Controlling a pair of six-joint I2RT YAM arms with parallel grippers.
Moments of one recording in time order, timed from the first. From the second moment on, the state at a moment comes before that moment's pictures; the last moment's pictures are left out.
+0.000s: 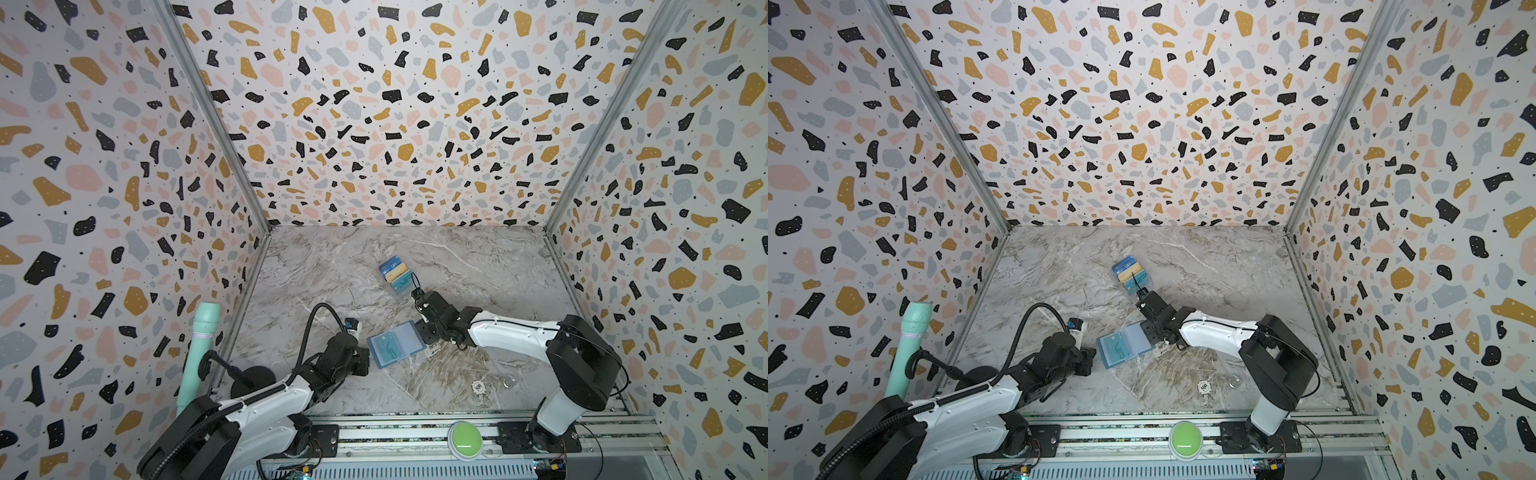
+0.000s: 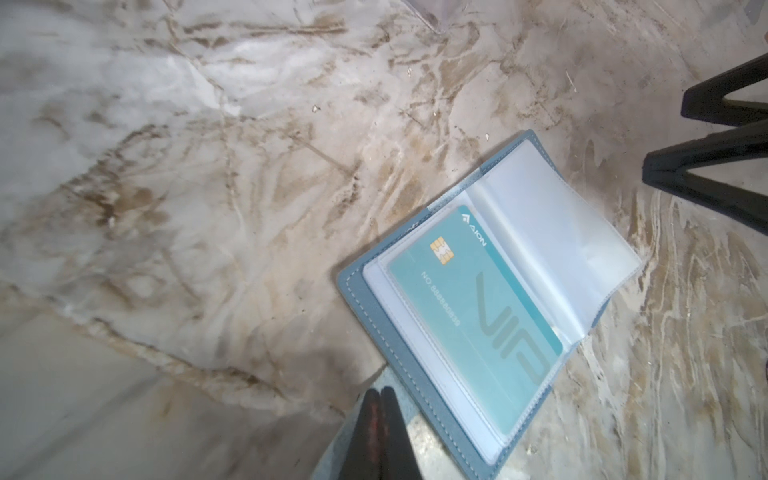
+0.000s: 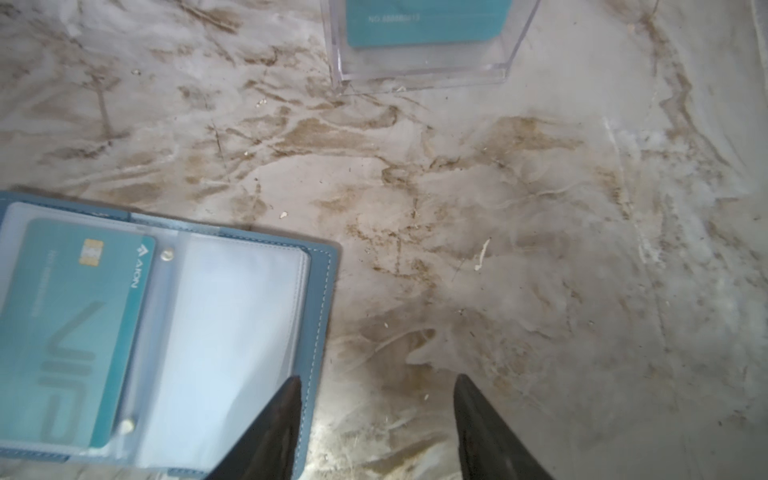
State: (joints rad) left arm -0.64 1.05 0.21 0.08 -0.02 -0.51; right arm 0.87 1.65 0.98 -0.32 0.22 0.17
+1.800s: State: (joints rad) left arm -0.69 1.19 0.22 0.22 0.07 -0.45; right arm 0.81 1.88 1.02 -0.09 -0.64 0.34
